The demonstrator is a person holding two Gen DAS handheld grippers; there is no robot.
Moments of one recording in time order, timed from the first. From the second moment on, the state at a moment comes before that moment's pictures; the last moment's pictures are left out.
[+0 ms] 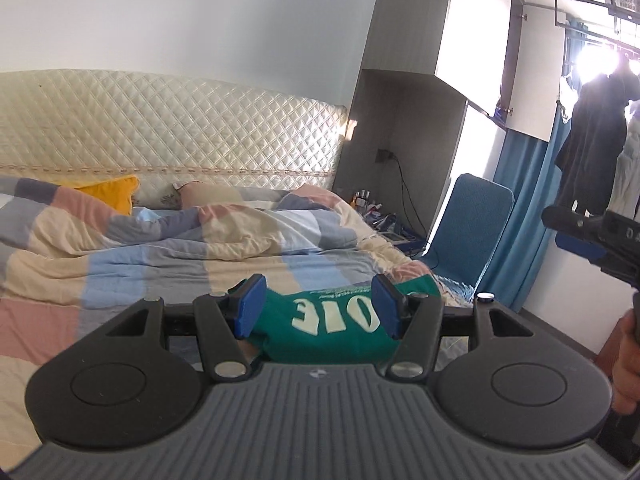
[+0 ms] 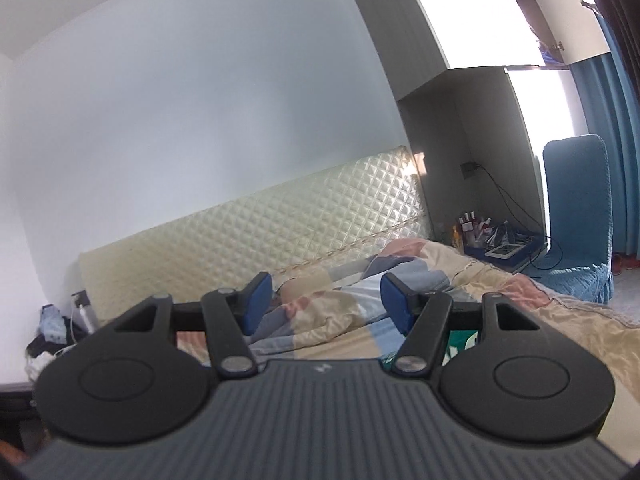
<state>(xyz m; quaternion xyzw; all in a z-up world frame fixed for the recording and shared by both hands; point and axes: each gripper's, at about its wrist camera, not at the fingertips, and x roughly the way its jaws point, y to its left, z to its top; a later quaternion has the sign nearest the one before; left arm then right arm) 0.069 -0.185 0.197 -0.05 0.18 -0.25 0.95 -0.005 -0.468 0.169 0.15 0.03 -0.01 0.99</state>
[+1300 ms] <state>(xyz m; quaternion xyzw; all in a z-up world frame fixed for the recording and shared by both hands) 0.032 -0.164 0.051 0.01 0.21 -0.21 0.96 -0.029 -0.387 0.004 0.09 0.13 -0.07 0.99</state>
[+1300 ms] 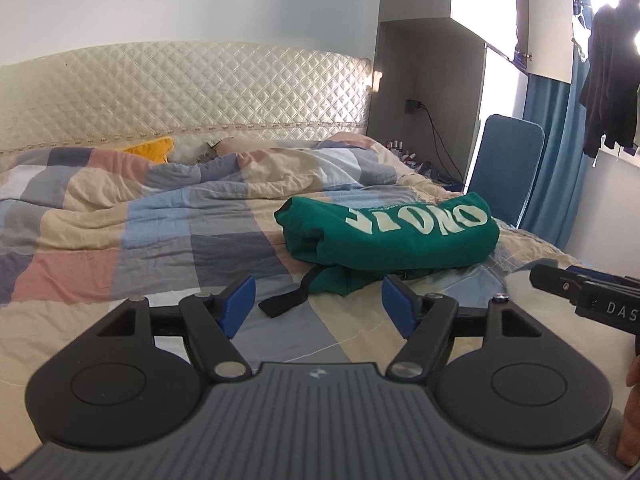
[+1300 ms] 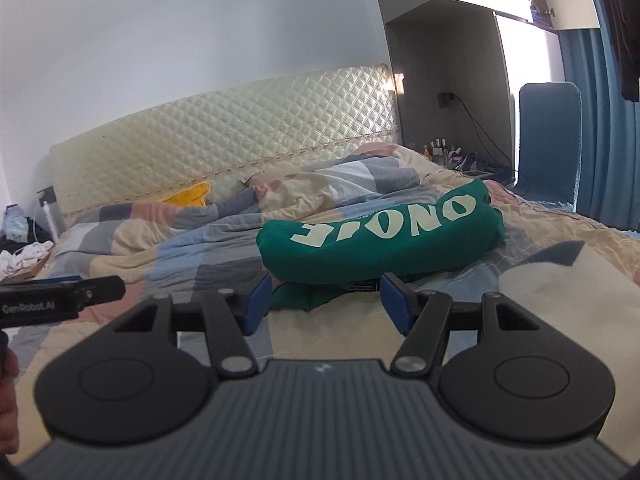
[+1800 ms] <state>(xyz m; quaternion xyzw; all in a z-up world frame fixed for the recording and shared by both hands) 0.021 -0.175 0.050 0.04 0.20 -0.21 0.96 -0.036 -0.381 0.002 0.08 0.12 -0.08 0.99</state>
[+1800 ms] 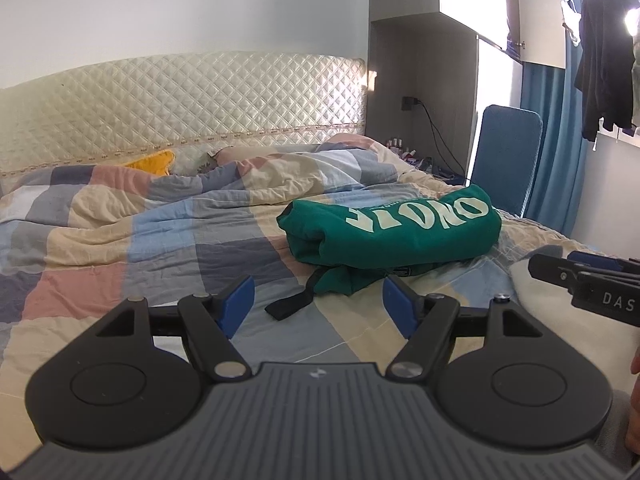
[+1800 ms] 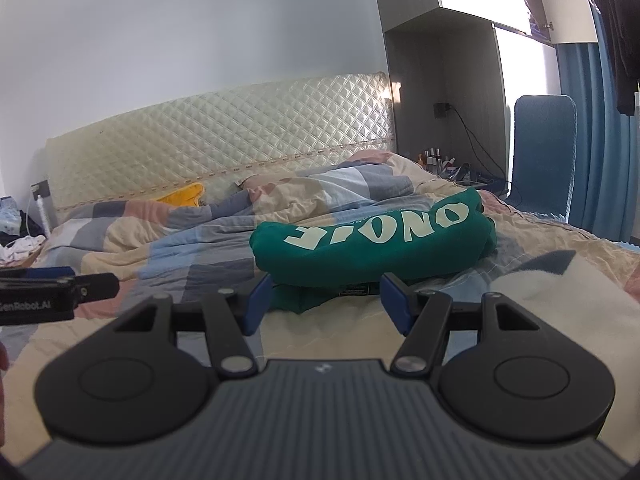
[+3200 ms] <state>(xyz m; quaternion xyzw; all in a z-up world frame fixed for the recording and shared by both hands) 0.012 -0.167 0.057 0.02 0.20 -0.20 0.96 -0.036 -0.374 0.001 0.04 0.12 -0.09 0.99</state>
